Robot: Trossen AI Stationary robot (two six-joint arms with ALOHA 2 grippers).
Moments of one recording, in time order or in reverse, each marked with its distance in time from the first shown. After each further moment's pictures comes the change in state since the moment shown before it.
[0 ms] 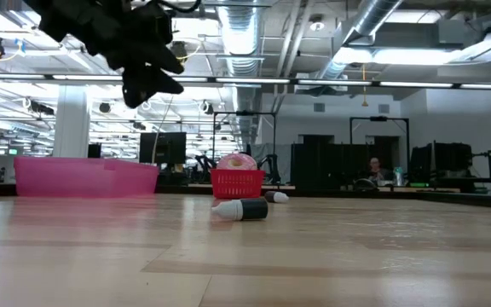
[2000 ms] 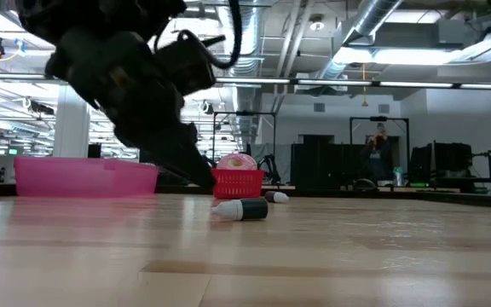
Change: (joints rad) left arm -0.287 0.631 0.134 0.319 -0.158 0.164; right arm -0.227 -0.194 -0.187 0.378 0.333 -0.361
